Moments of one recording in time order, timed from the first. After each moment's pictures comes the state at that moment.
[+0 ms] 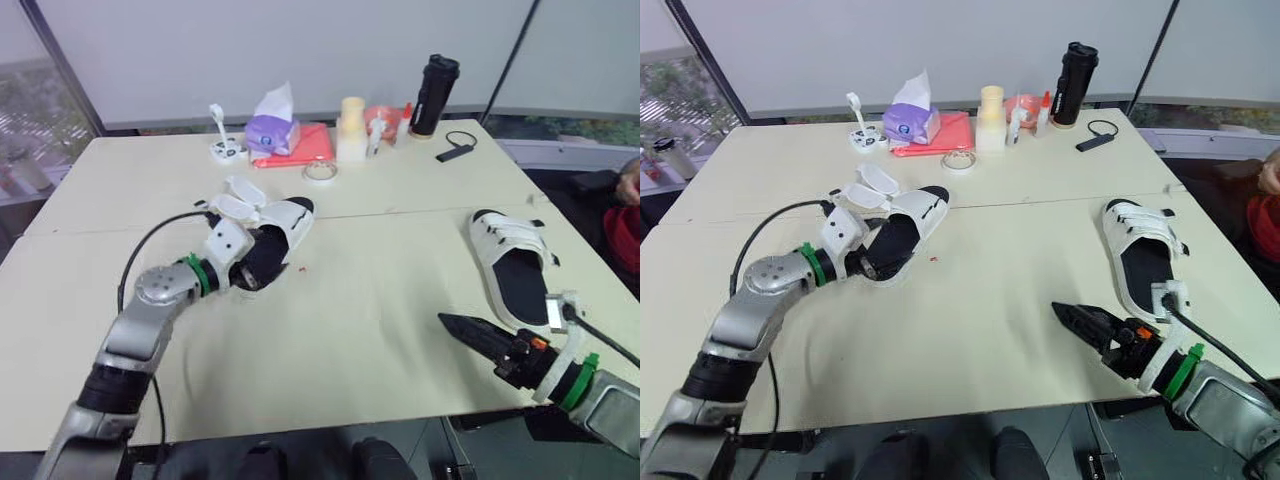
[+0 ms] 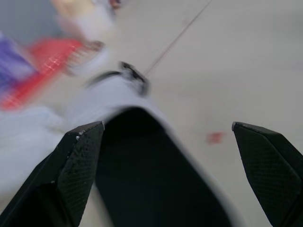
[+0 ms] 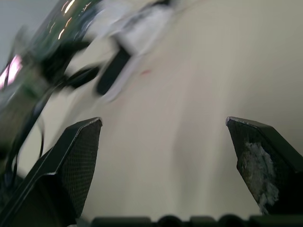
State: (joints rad) left arm -0.56 0.61 -0.15 0.07 0.01 0.09 -0.62; right arm 0.13 -0.68 -0.51 -0.65 1.44 1.00 0.30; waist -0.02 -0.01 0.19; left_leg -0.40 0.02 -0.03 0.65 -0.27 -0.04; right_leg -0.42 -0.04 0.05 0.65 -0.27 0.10
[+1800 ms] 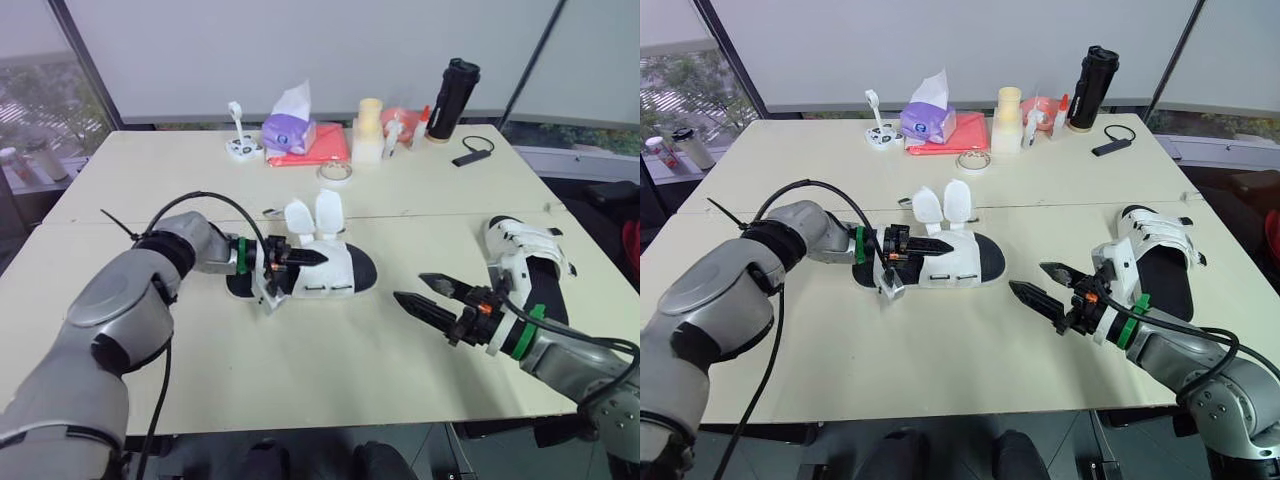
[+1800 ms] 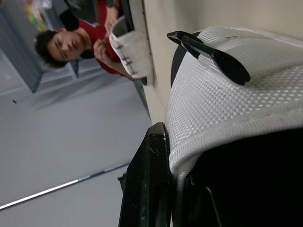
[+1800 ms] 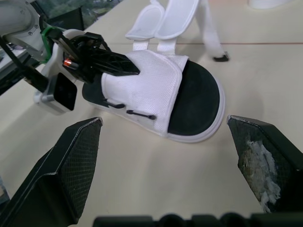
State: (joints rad) left arm -1.33 0.53 -1.15 1.16 1.42 -1.06 1.04; right arm -0.02 -0.68 -0.29 -0.54 1.02 0.82 0.46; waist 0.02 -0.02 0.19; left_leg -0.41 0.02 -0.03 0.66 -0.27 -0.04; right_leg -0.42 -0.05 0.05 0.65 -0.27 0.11
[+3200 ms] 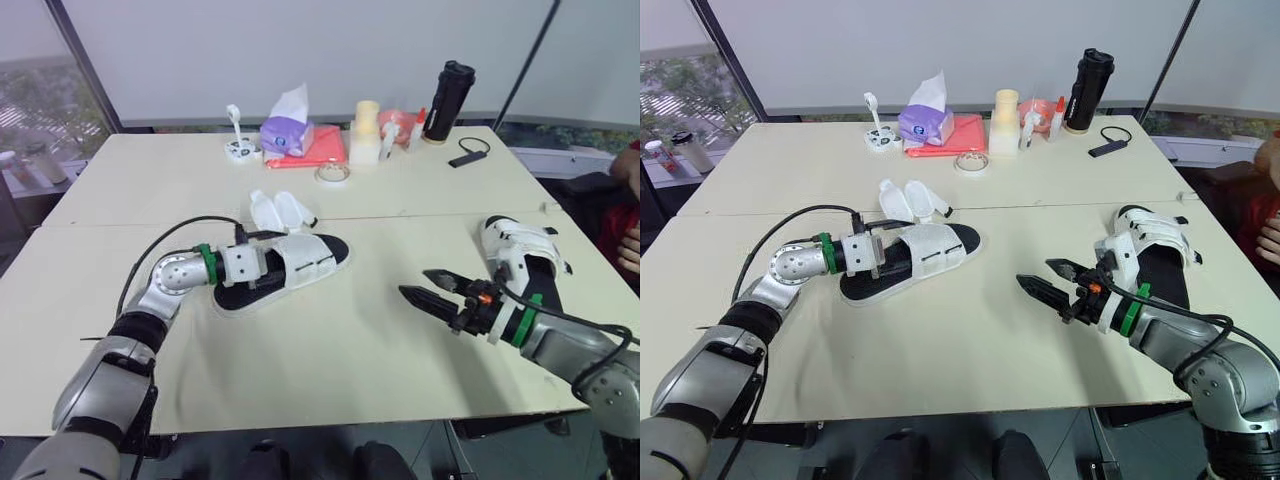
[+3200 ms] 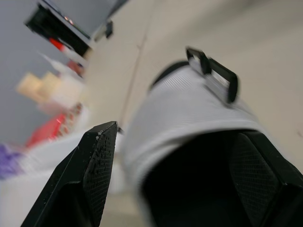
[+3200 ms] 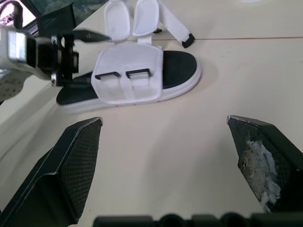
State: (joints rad) left arm -0.81 0.58 -0.33 0.86 0.04 -0.86 -0.78; right arm -0.13 -0.70 -0.27 -0.40 0.96 0.83 0.54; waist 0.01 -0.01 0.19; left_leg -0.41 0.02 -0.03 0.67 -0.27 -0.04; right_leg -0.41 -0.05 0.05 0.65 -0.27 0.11
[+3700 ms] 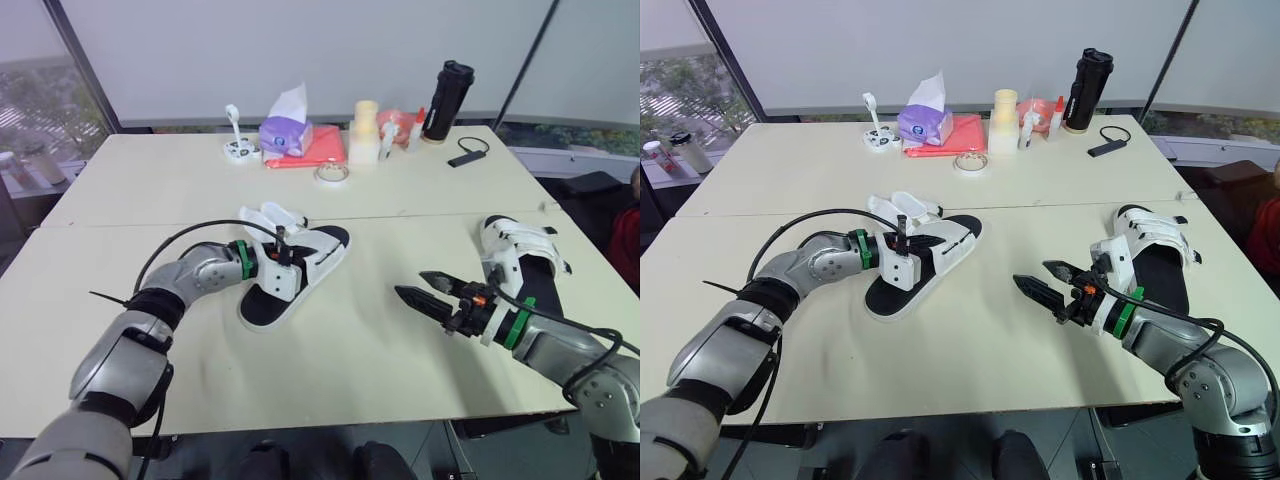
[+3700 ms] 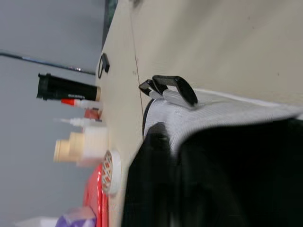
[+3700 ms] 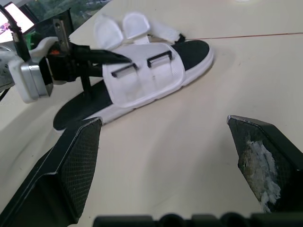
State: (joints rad) left arm -0.98 0.53 -0.47 0.96 0.66 -1.03 -0.27; right arm -0.10 -0.65 -0.27 -0.43 0.94 0.83 0.50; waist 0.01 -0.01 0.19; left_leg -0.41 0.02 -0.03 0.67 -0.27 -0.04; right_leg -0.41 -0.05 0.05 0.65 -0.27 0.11
